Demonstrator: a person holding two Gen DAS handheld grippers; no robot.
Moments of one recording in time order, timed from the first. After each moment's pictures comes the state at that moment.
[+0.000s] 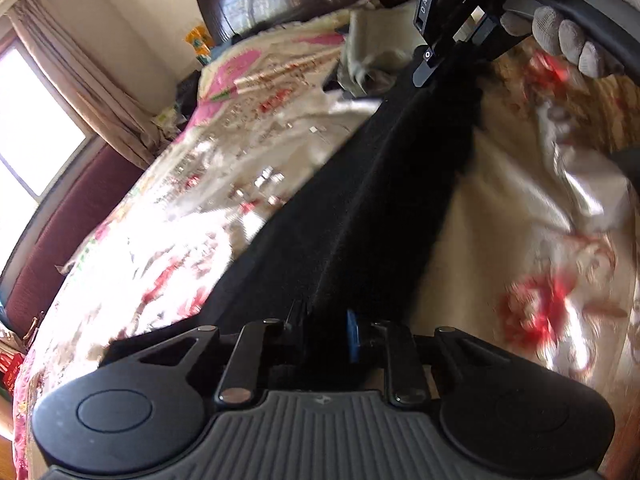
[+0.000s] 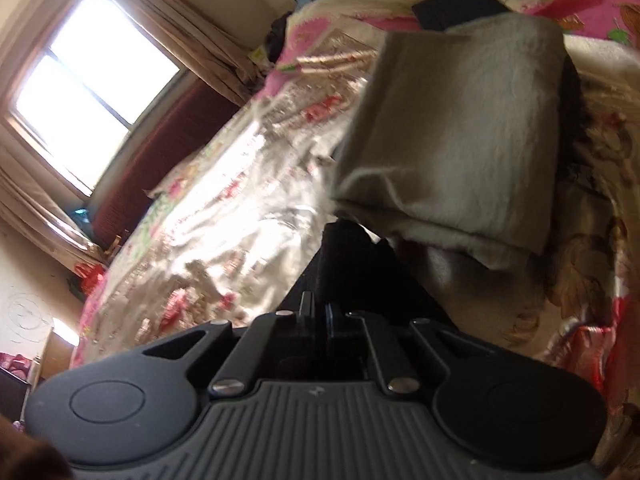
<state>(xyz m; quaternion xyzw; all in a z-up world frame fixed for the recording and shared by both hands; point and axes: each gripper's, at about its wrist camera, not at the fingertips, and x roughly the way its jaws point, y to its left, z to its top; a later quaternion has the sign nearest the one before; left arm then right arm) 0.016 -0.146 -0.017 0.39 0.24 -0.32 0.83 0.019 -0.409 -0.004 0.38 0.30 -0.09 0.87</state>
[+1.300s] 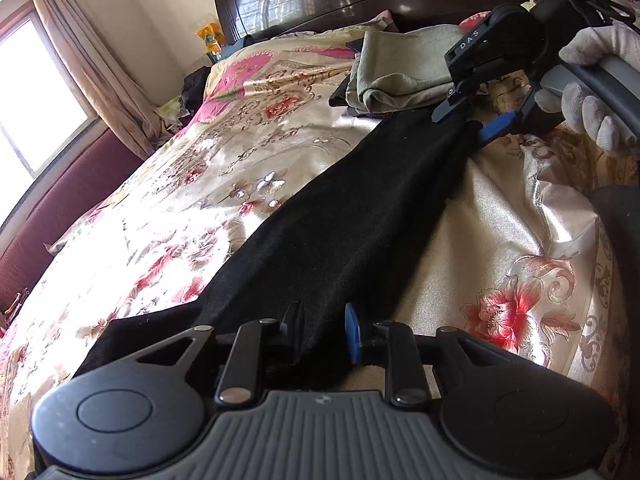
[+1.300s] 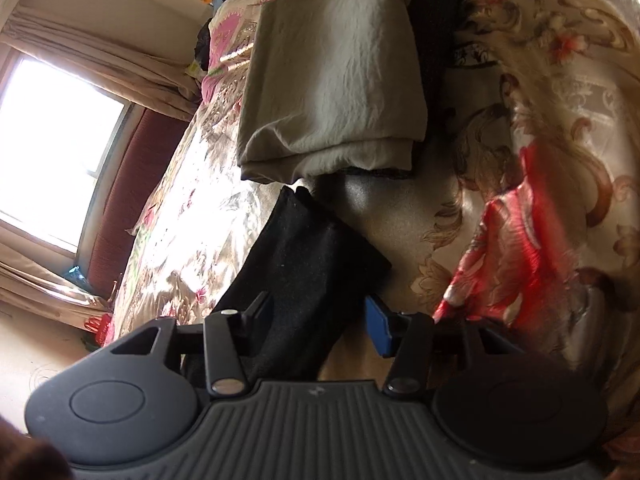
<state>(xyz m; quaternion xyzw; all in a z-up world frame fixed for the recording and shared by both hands) 0.008 -0.133 0.008 0.33 0.25 -0.33 0.85 -0.019 -0.424 -0.045 0.51 0.29 -0.11 0.80</state>
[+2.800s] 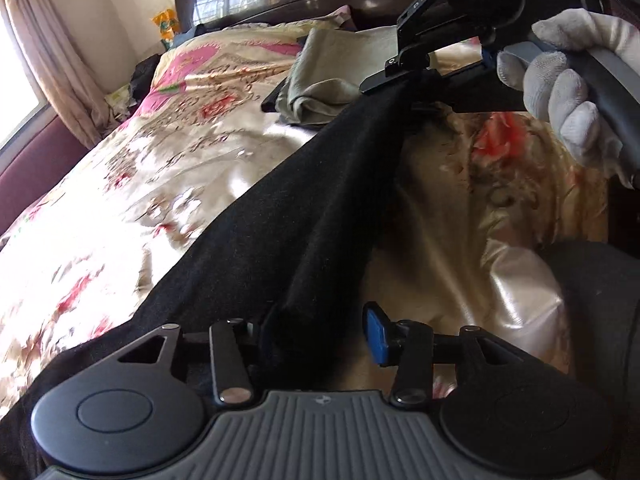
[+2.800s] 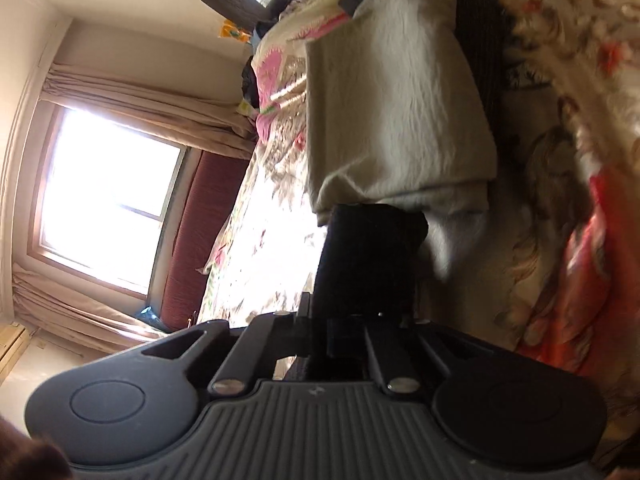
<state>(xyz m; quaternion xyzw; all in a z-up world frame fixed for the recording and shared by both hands) 0.010 -0.203 -0.002 0.30 0.29 -0.40 0.82 -0.030 -0.453 -0.030 0.57 0.18 -0.06 0.80</state>
